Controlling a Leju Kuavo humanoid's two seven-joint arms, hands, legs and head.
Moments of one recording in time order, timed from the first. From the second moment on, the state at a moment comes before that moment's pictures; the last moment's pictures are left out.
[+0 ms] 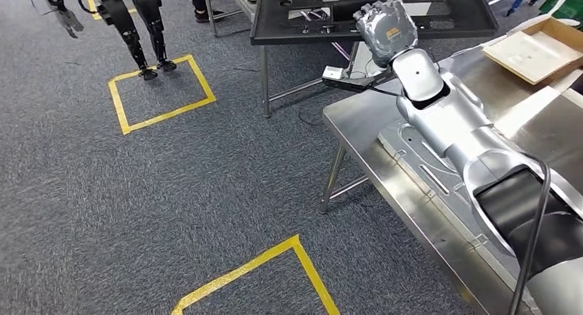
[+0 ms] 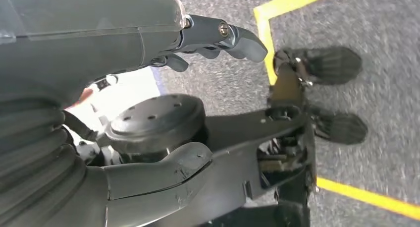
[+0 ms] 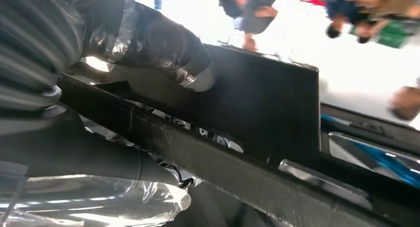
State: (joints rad) left arm -0.17 -0.03 0.07 -0.29 0.29 -0.07 0.13; right arm -1.13 -0.46 0.63 -0.88 1.51 -0.27 0.14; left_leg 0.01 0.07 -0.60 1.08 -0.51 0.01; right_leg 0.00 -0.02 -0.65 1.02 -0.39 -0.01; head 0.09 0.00
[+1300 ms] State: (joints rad) left arm -0.15 -0.01 0.10 -0.30 0.28 -0.09 0.14; right arm -0.97 -0.48 0.58 -0.77 1.47 -0.33 0.16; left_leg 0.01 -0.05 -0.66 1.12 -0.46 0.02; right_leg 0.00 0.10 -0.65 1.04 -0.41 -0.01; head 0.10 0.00
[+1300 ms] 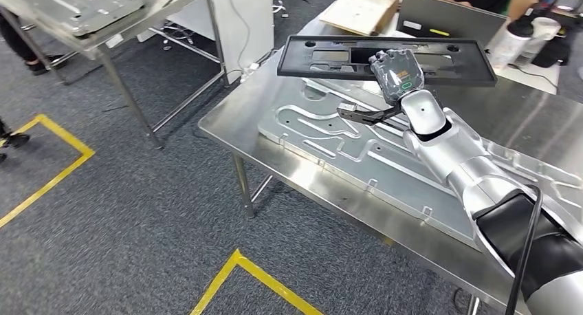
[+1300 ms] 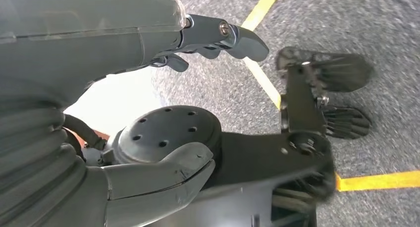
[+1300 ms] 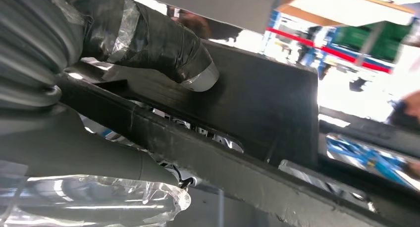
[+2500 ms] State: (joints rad) left arm -0.17 -0.01 0.14 -0.30 0.25 -0.11 0.16; right arm -0.88 -0.31 0.56 -0.55 1.48 -0.37 0.10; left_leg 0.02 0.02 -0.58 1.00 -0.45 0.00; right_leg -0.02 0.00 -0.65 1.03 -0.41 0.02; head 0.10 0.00
